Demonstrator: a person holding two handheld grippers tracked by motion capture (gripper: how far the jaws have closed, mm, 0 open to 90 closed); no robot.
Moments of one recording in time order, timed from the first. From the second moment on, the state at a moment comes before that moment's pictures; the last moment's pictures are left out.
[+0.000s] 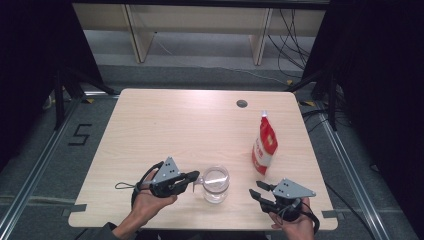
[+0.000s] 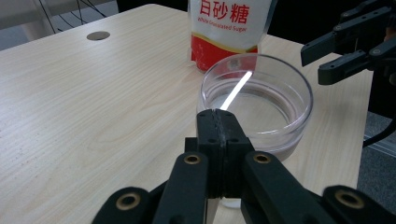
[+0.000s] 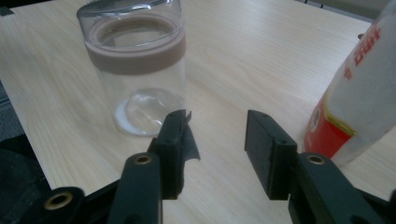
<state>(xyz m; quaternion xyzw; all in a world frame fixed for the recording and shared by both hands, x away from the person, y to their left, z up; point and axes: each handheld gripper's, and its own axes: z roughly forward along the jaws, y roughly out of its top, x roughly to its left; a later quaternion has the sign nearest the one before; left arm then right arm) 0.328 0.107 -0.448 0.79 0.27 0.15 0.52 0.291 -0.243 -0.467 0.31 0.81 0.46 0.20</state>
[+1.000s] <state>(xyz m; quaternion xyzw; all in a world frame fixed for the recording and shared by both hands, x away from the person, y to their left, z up) 0.327 0.108 -0.452 0.79 0.28 0.14 0.53 0.300 -0.190 -0.458 0.23 0.82 0.49 0.20</state>
